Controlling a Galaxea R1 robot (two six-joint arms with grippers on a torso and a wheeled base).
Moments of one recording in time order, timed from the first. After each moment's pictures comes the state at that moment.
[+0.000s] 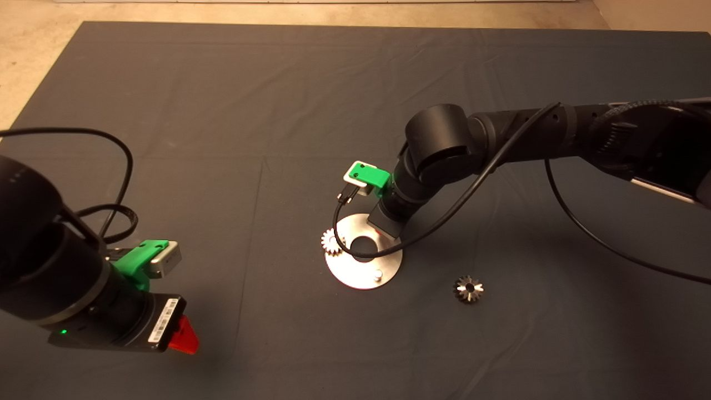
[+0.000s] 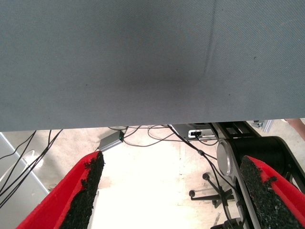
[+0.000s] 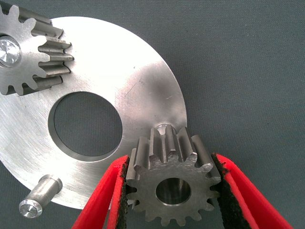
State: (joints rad) left arm -0.44 2.03 -0.49 0.03 1.52 -1.50; right arm 0.30 2.85 -1.16 -0.46 -1.51 0.74
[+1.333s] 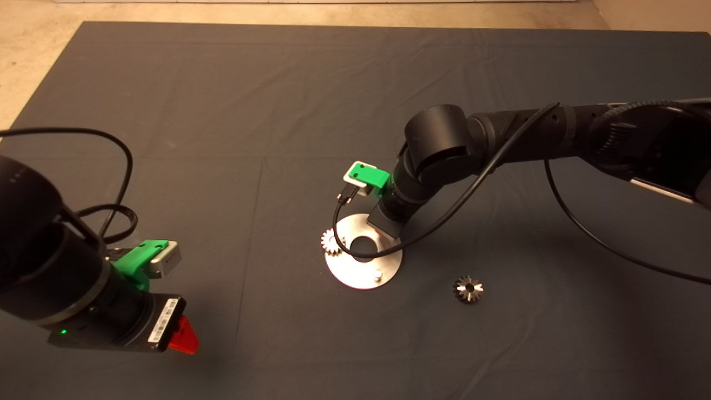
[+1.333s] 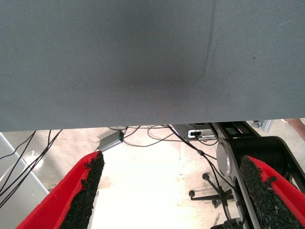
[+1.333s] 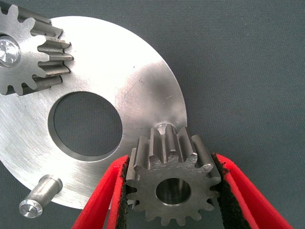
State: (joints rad) left arm -0.44 2.03 -0.49 0.03 1.52 -1.50; right arm 0.30 2.85 -1.16 -0.46 -1.51 0.74
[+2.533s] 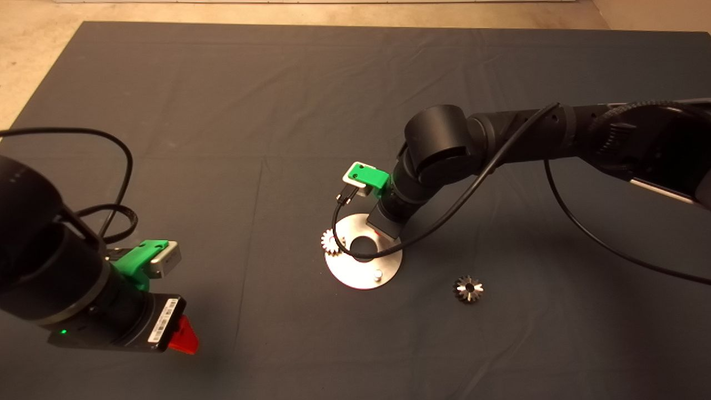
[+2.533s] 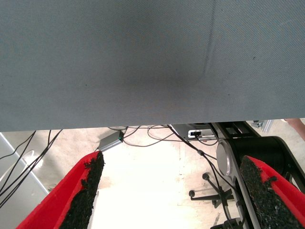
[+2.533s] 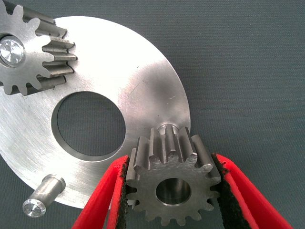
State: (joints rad) left arm -0.44 2.03 -0.49 0.03 1.52 -1.50; right arm 0.30 2.85 -1.16 -0.46 -1.50 0.74
